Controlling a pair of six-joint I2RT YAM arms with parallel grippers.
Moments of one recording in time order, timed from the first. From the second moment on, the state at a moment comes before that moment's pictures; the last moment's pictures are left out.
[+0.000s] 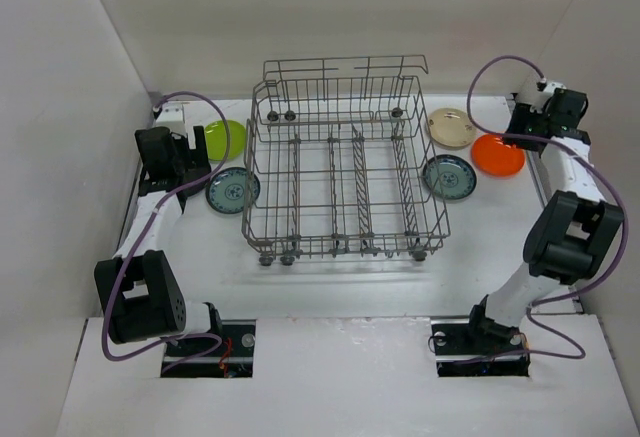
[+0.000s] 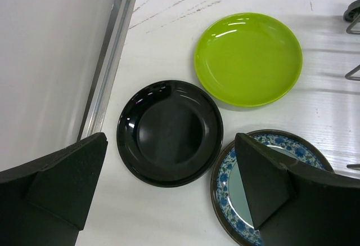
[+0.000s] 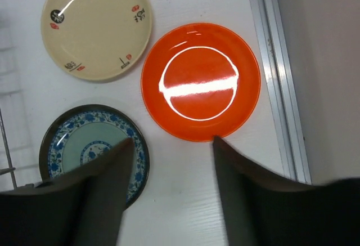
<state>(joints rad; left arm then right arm) 0.17 1.35 0.89 0.08 -0.06 0.12 -0.34 1.68 1.39 -0.36 -0.16 -0.07</state>
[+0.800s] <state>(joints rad) 0.18 1.41 1.00 0.01 -0.06 0.12 -0.52 2.12 1.78 -0.79 -0.22 0.06</state>
